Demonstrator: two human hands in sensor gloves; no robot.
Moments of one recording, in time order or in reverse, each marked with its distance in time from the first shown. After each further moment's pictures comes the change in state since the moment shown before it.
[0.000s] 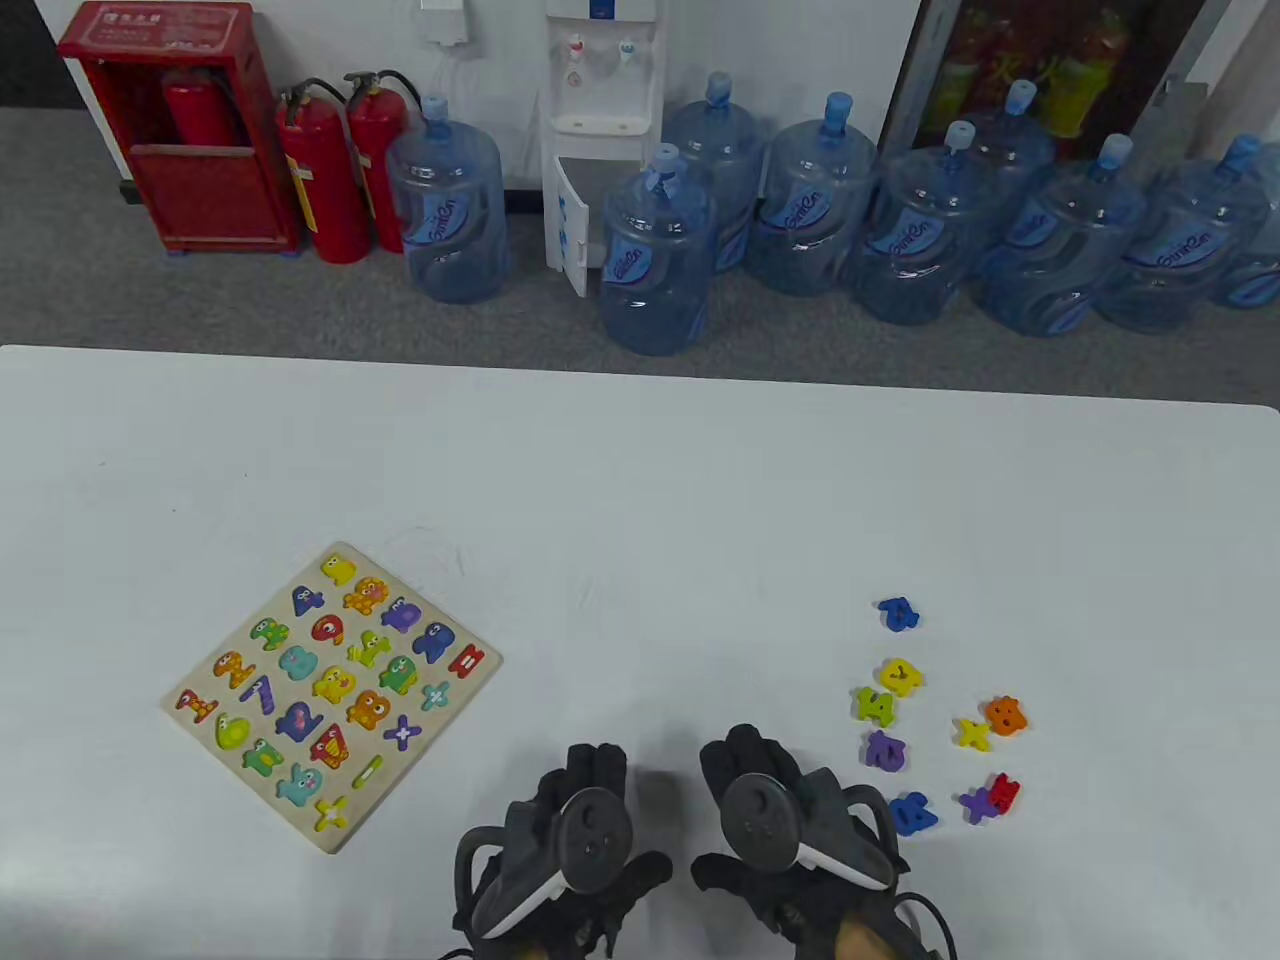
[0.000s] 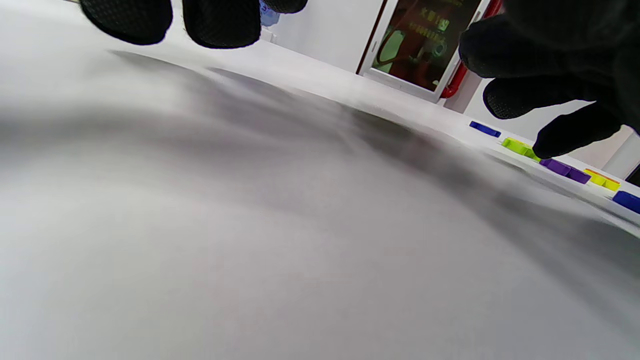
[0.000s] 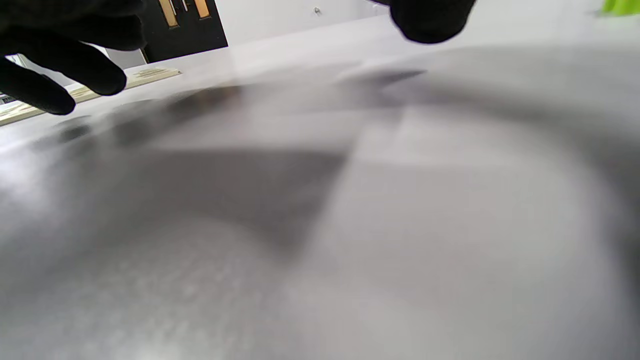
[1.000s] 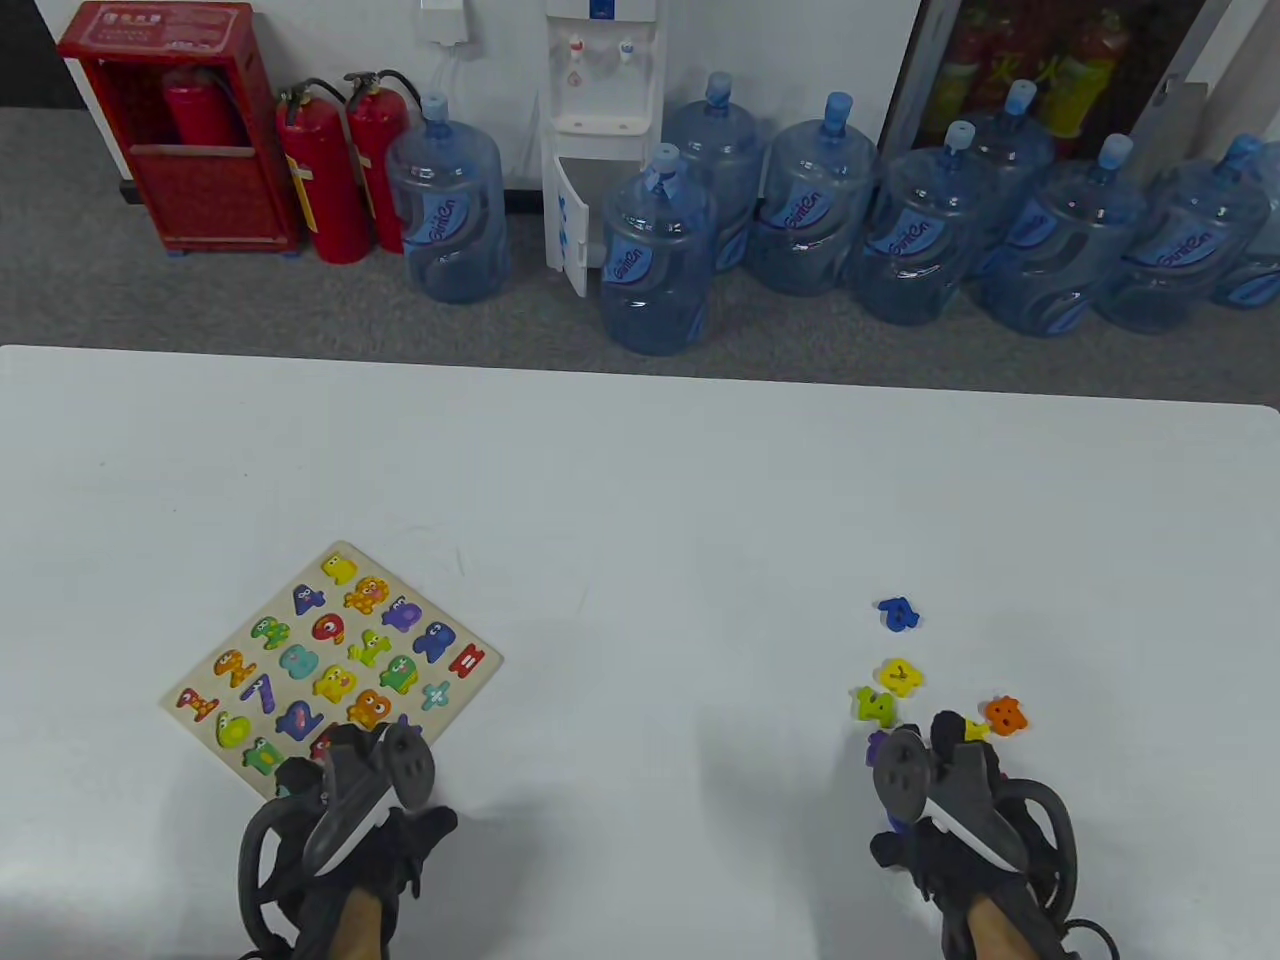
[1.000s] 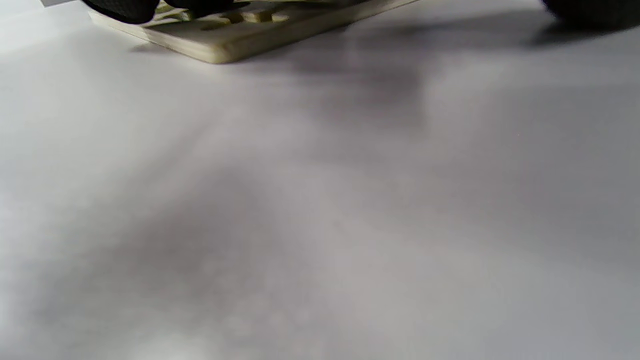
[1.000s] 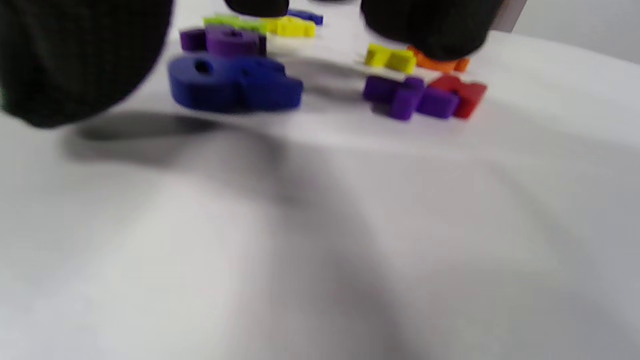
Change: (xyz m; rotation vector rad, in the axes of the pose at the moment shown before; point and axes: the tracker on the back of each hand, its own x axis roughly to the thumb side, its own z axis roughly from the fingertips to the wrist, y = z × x) left_hand -0.151 0.037 0.003 -0.207 0.540 -0.287; right_hand -0.128 -0.015 0.028 0.091 0.513 0.207
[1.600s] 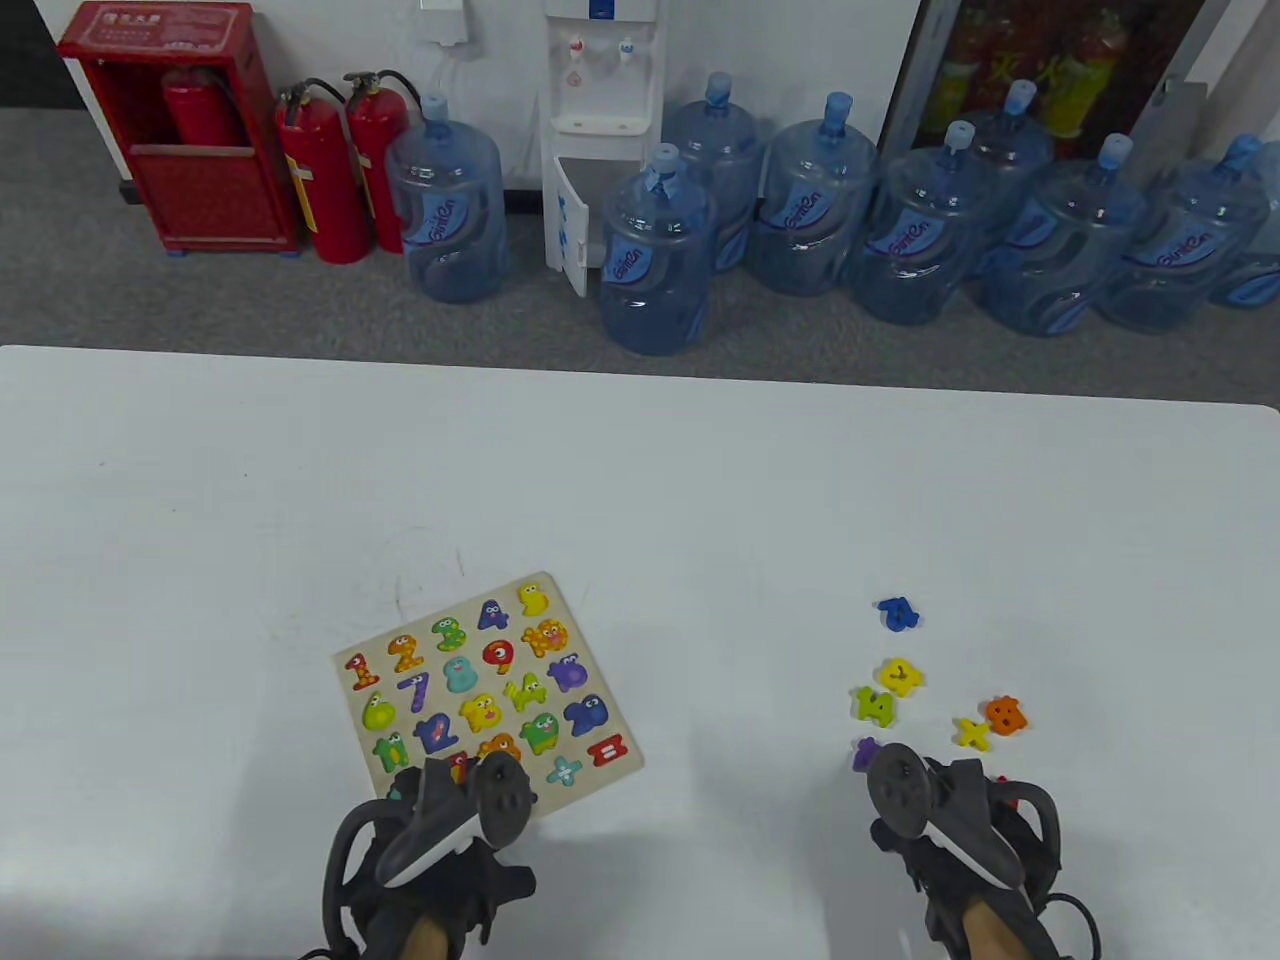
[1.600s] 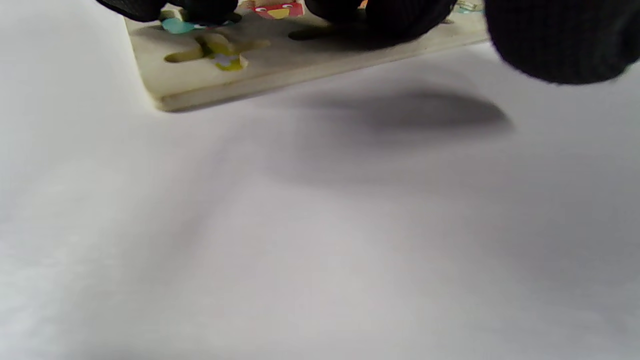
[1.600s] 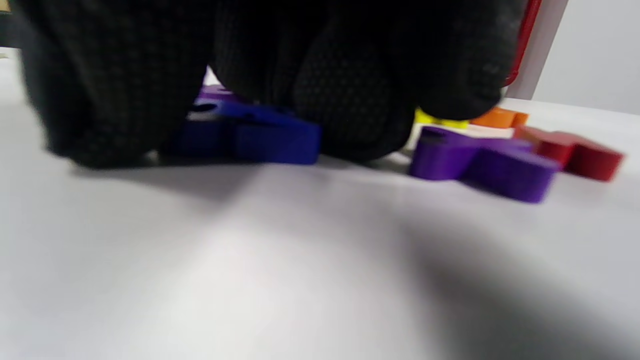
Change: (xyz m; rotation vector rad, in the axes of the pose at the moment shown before) left_hand 0.074 0.005 0.042 -0.073 -0.329 -0.022; right_hand 0.011 -0.003 0.003 -0.259 -0.111 -0.044
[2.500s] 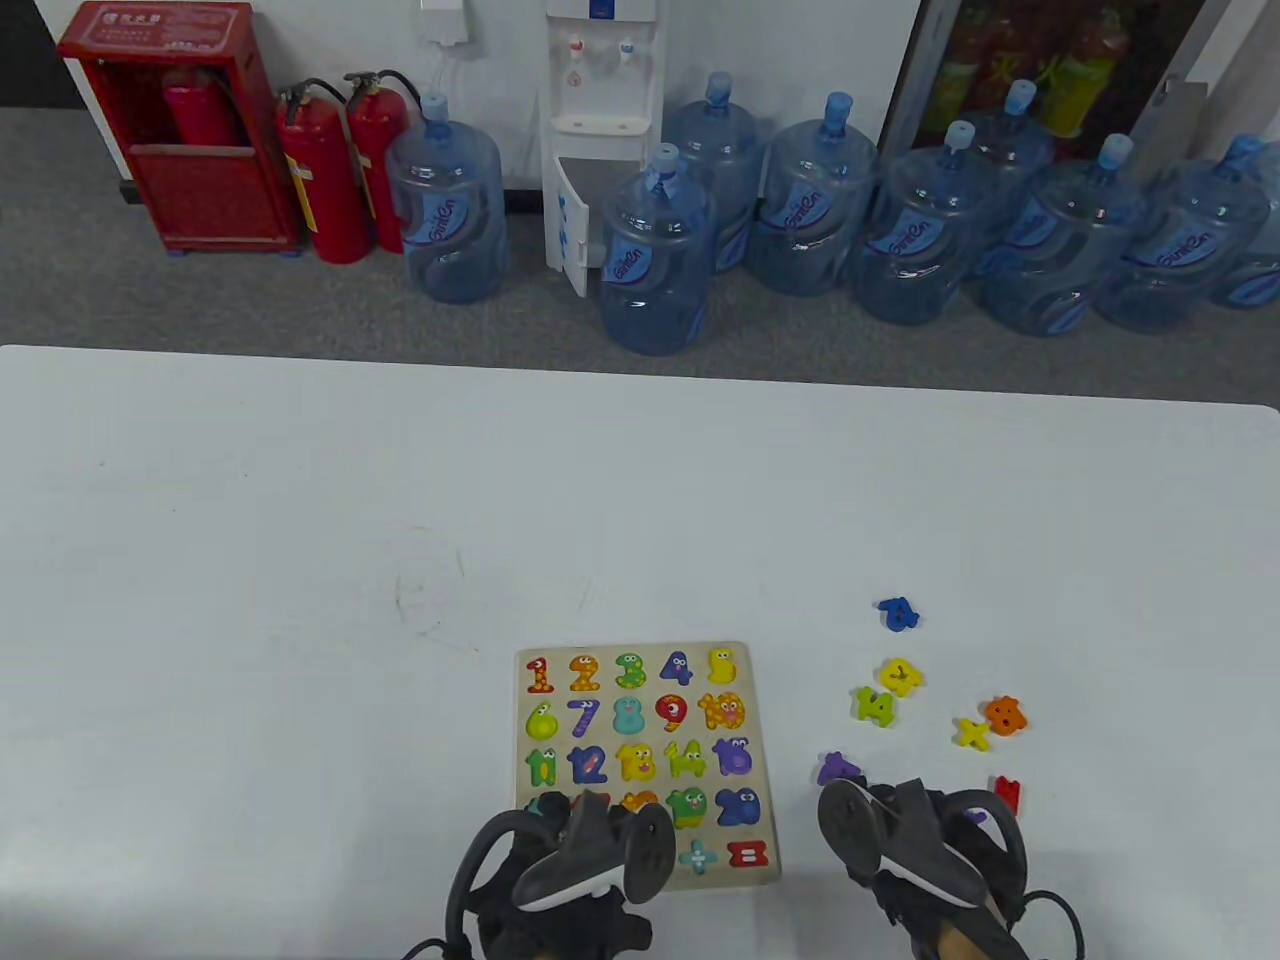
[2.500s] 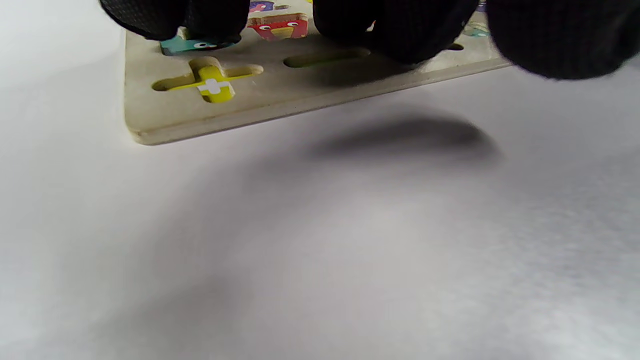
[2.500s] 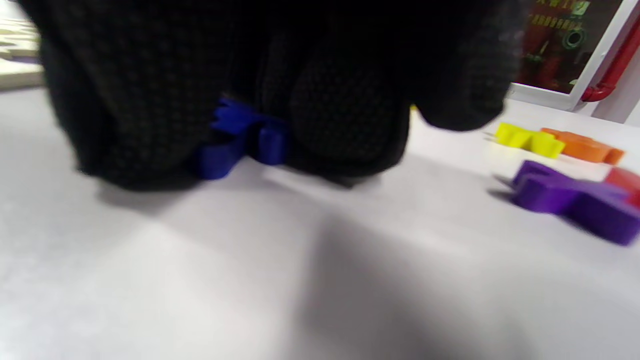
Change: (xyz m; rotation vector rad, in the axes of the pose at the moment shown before) left_hand 0.099 -0.004 0.014 0.002 -0.275 -0.163; right_hand 0.038 -0.005 0.019 0.043 -0.185 0.101
